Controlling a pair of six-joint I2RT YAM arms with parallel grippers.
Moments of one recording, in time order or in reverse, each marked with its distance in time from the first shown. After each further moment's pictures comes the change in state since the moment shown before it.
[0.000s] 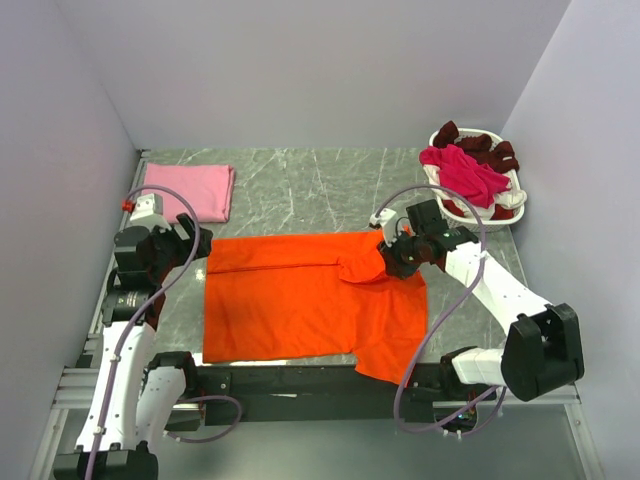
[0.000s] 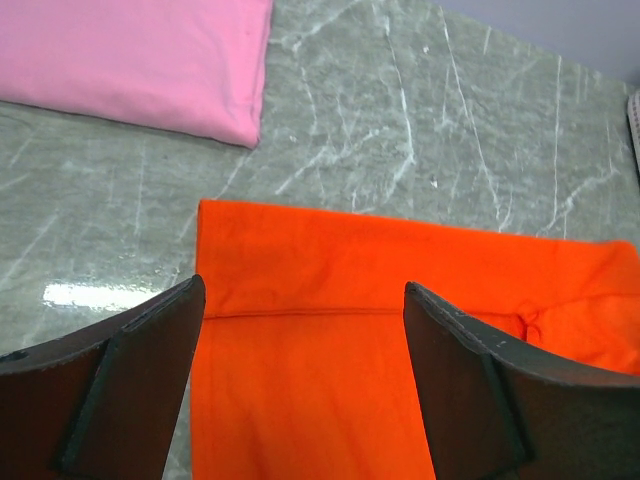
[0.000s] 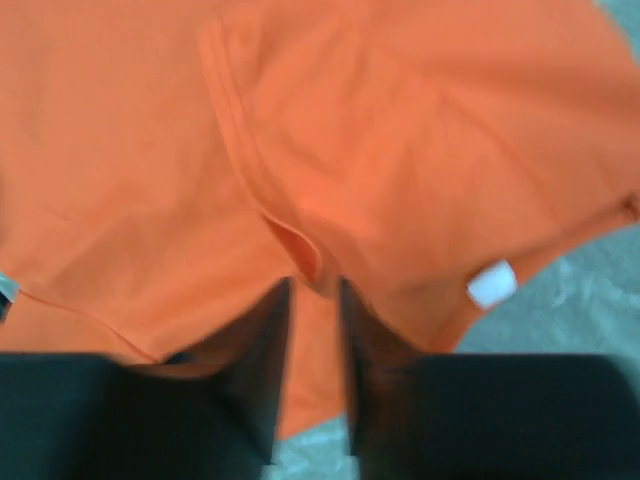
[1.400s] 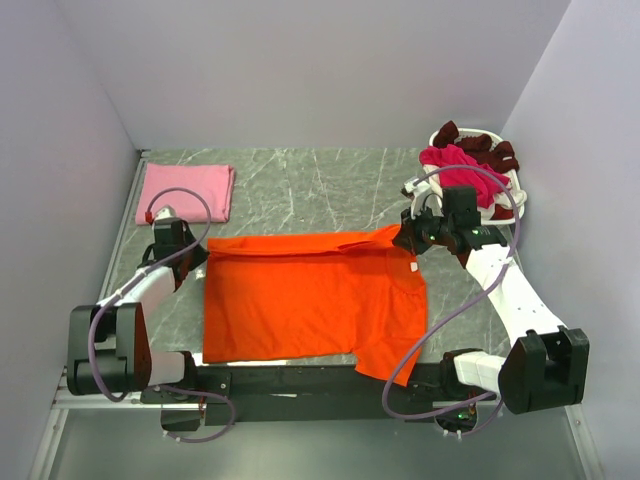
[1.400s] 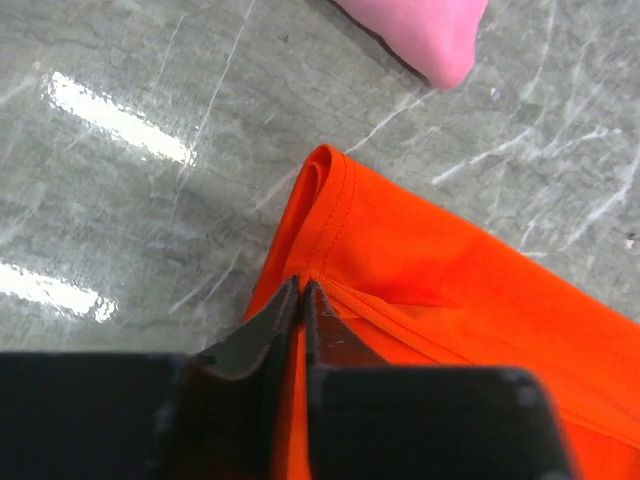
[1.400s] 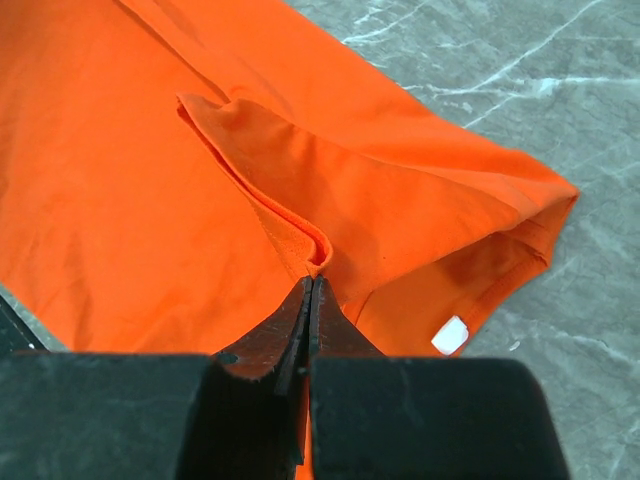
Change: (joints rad) left arm 0.000 0.620 -0.124 0.372 -0.174 -0.245; right arm -0.195 -0.082 0.035 0.148 -0.219 0.149
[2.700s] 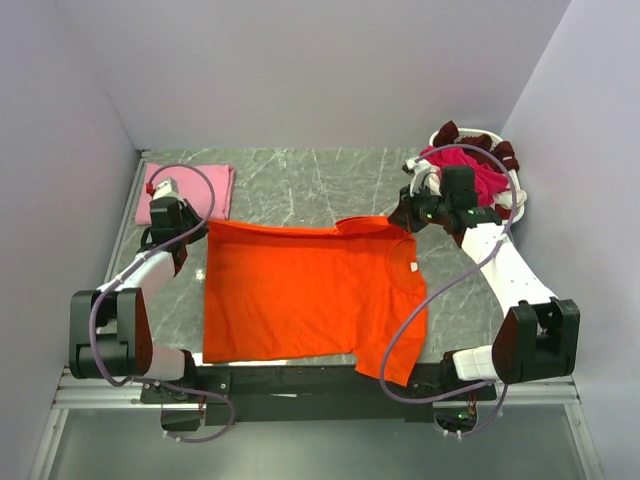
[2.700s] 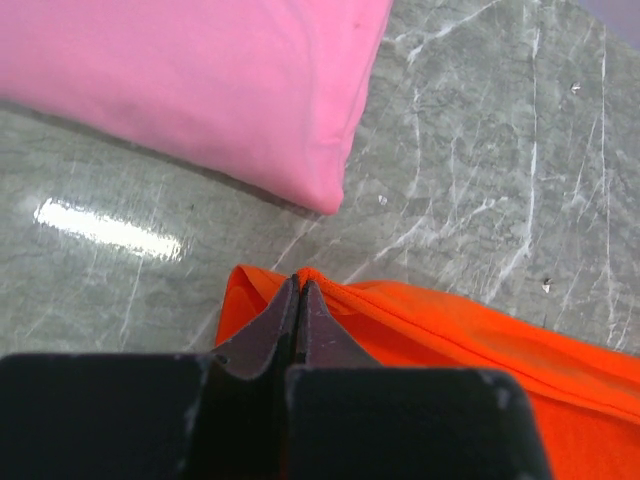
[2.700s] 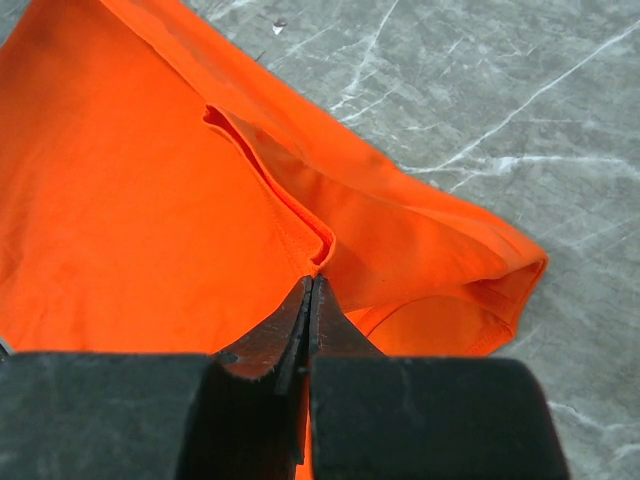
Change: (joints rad) left arm -0.001 0.074 0.126 0.163 0.056 0.122; right arm -0.013 0.150 0.131 0.098 -0.027 0.081
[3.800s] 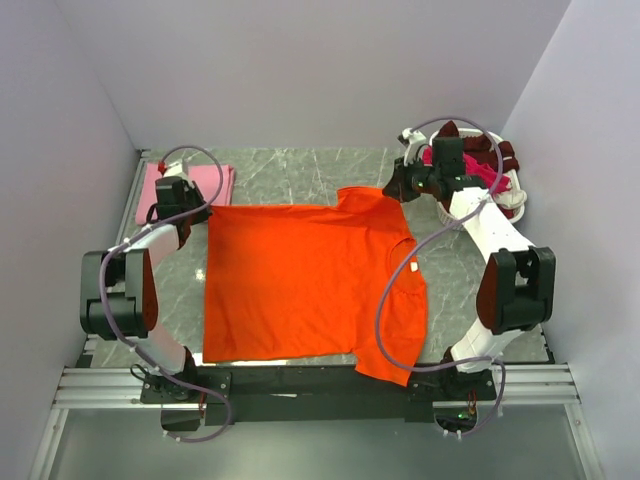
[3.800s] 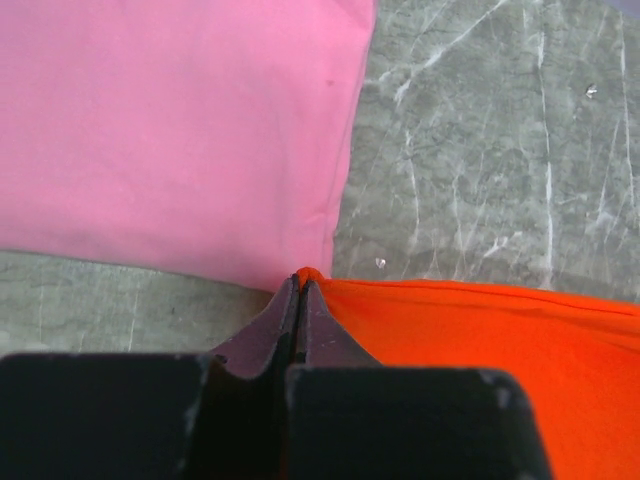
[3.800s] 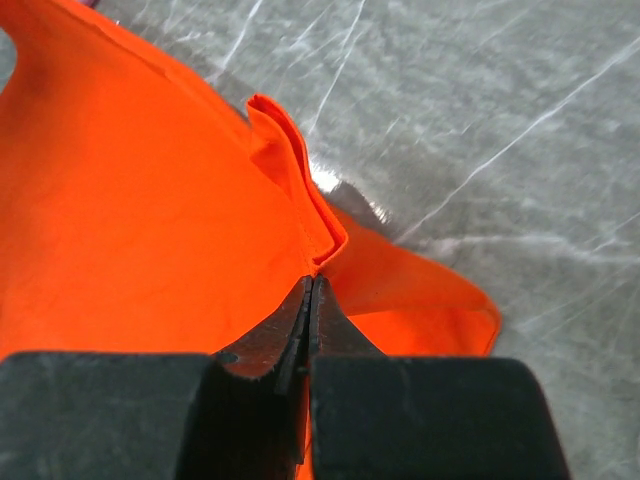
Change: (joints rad) left arm -0.002 0.246 0.222 0.001 0.052 0.117; right arm -0.013 0.308 0.283 0.061 0.023 0.077
